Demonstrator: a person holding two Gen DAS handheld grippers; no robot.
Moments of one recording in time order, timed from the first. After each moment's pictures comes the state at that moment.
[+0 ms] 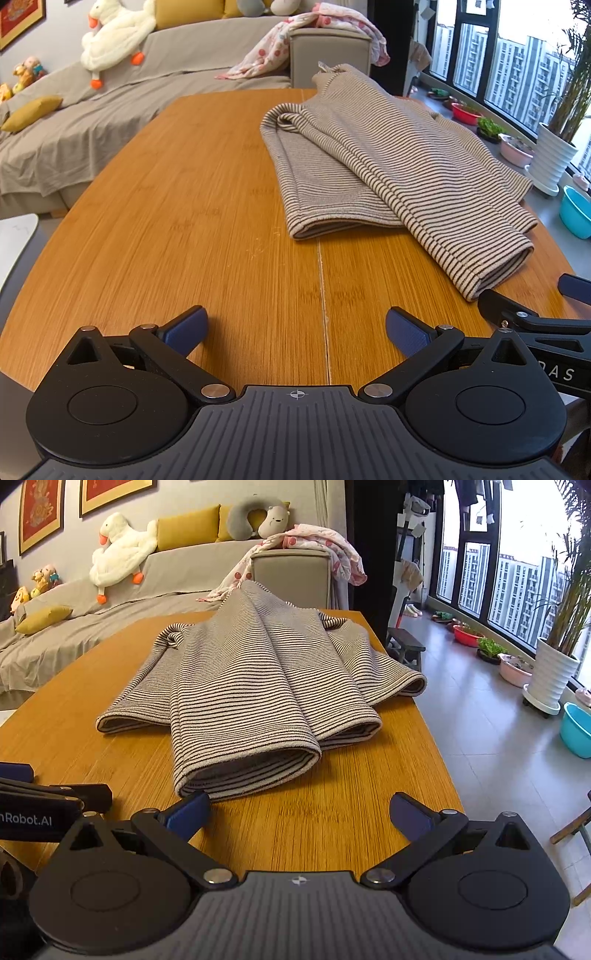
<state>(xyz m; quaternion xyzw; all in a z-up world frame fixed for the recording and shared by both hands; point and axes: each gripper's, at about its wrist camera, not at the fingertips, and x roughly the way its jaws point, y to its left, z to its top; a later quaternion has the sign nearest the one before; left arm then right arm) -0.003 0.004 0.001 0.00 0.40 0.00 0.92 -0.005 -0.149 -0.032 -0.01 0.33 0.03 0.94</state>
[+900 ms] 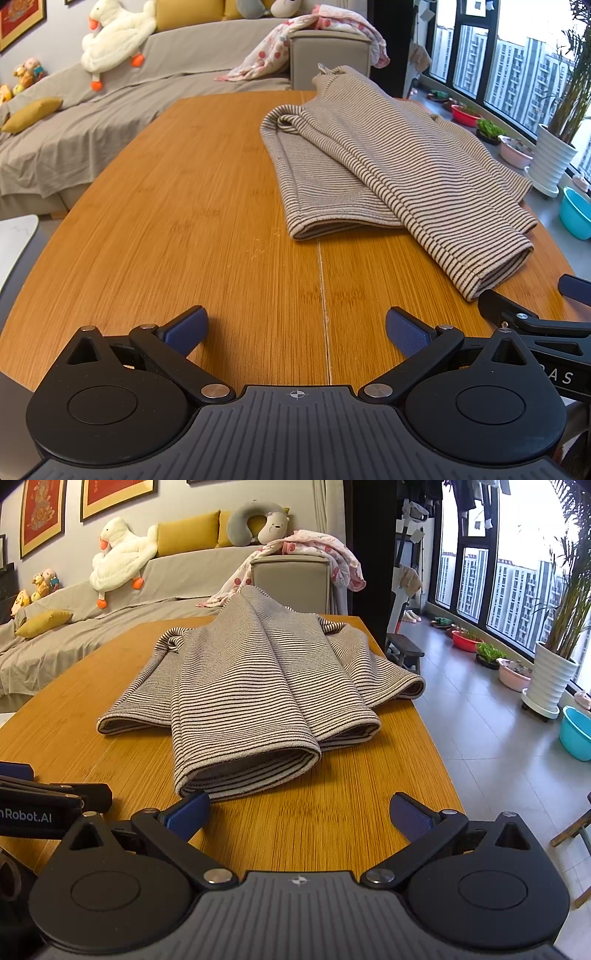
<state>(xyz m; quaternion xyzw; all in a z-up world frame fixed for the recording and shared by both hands) -0.001 0.005 0.000 0.00 0.39 0.00 0.92 -0.010 -0.150 -0.037 -0.01 0.32 0.02 0.95</state>
